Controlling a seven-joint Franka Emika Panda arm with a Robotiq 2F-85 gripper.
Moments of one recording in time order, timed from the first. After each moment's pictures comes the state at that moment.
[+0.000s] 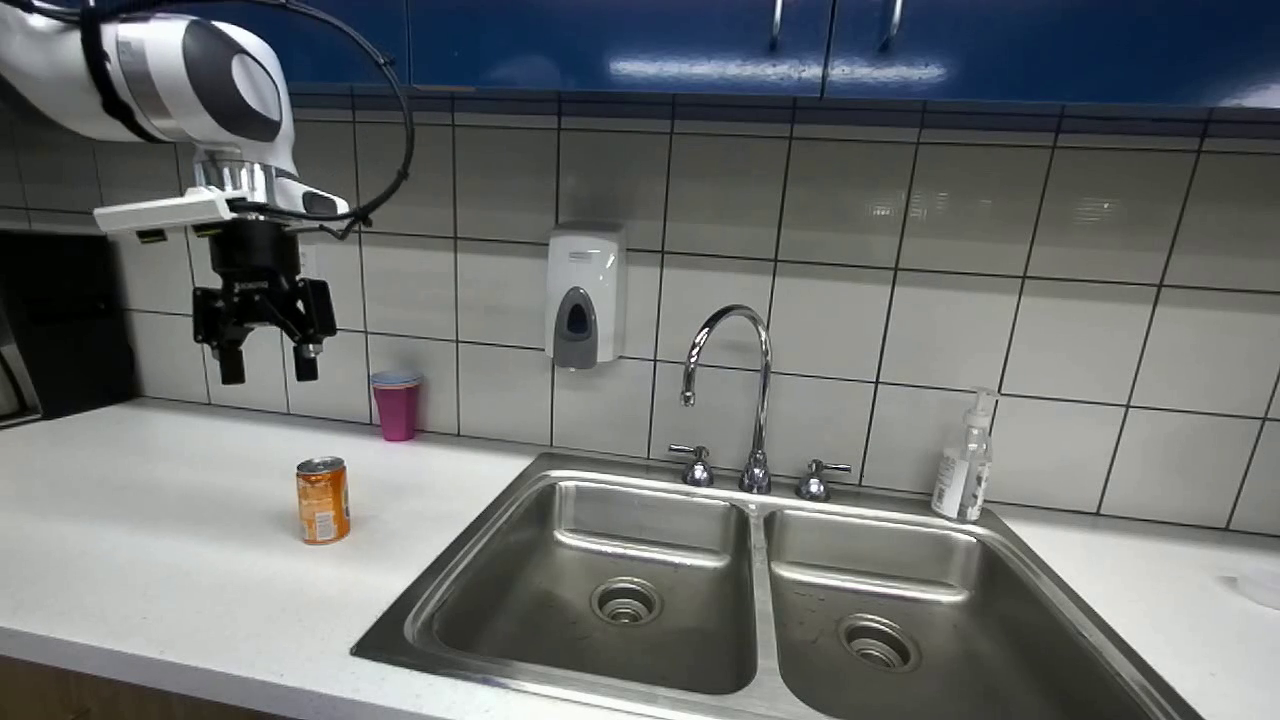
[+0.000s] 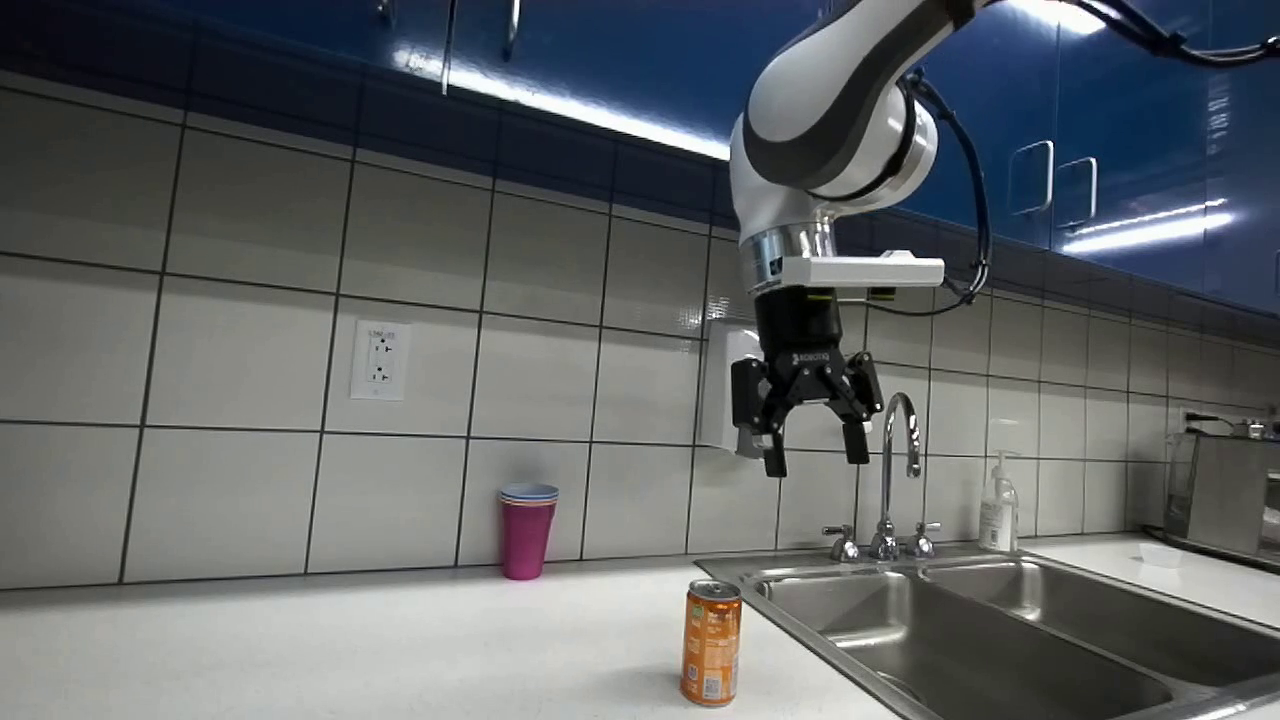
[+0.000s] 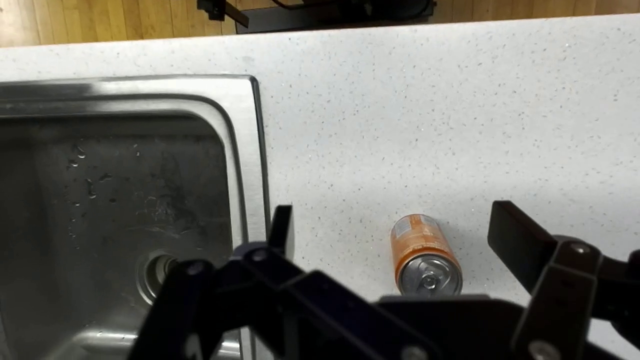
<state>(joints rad) 0.08 -0.22 0.21 -2.34 -0.06 1.96 0.30</state>
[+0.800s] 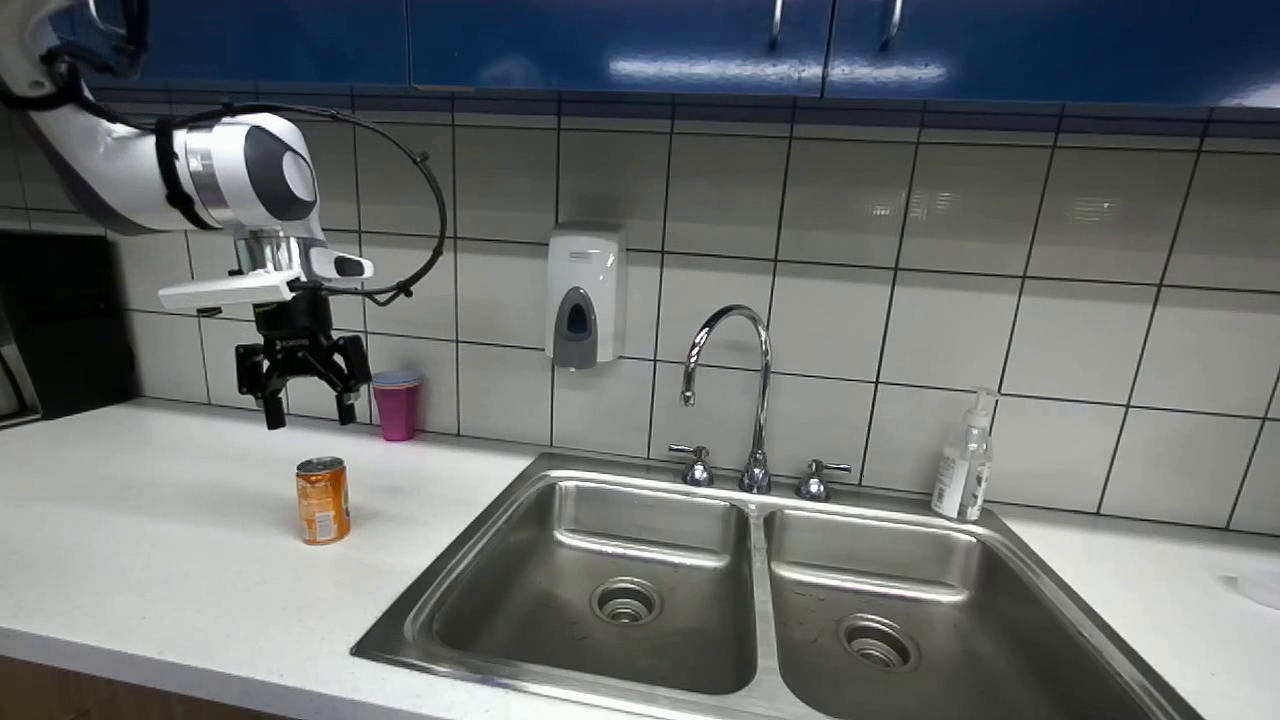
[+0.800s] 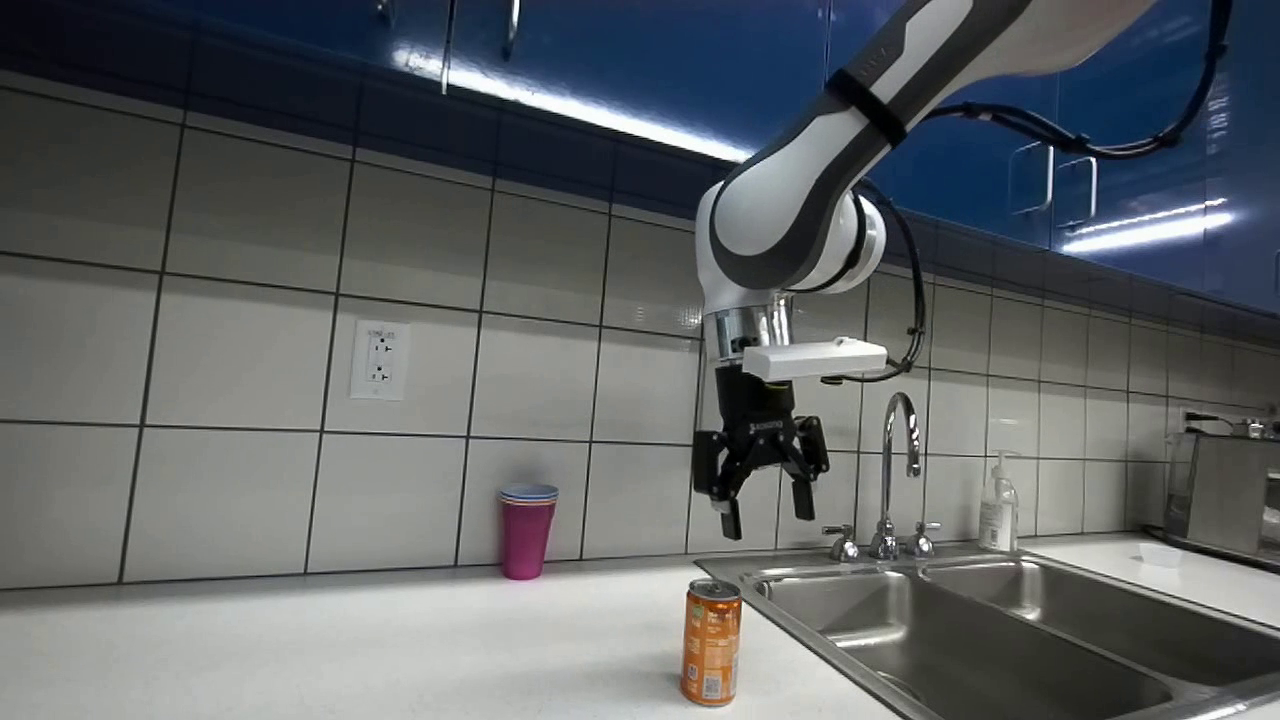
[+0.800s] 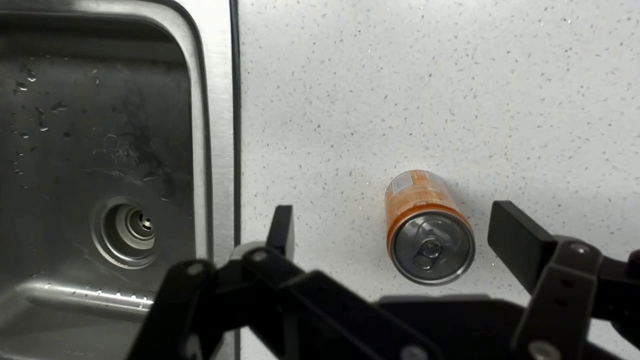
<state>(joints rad) 0.10 0.00 0.19 -2.30 -0.17 2.18 0.29</state>
